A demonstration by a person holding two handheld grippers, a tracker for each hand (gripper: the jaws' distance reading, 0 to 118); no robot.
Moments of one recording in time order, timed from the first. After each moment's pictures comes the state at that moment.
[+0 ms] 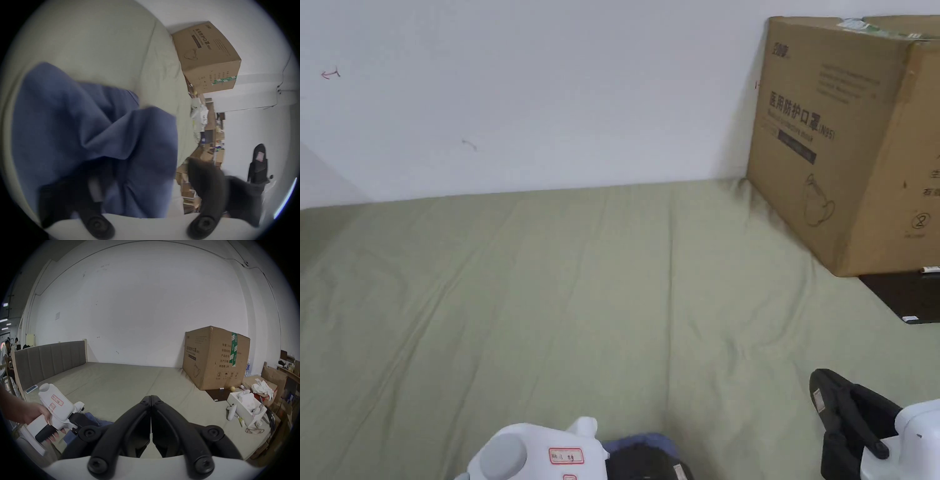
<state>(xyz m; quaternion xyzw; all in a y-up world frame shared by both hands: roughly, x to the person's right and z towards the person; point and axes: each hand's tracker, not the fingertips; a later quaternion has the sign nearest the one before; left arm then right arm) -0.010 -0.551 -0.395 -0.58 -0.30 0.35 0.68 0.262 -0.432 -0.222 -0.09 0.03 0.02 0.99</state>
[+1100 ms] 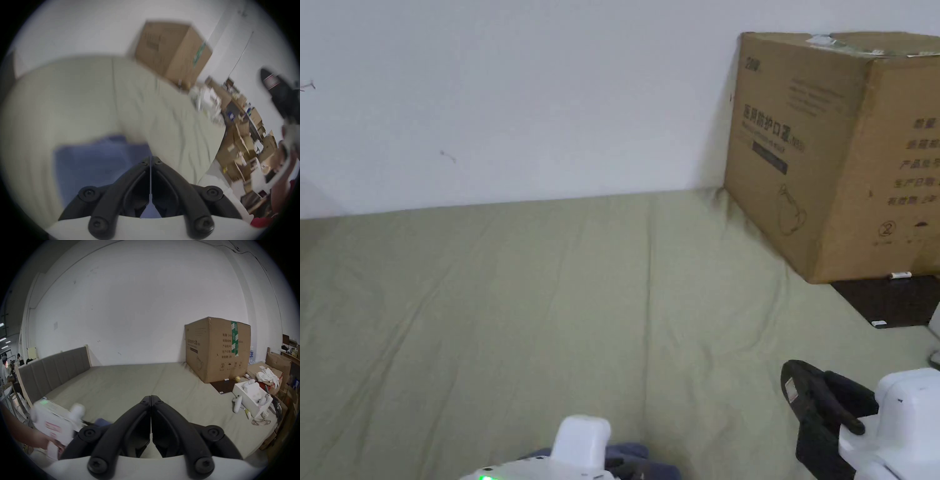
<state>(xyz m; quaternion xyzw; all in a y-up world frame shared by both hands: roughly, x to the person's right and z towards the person) 0.000 -0.475 -0.321 -0.34 -0.31 0.06 0.89 0.270 -0.399 -0.223 -0.11 0.05 -0.04 0.99</state>
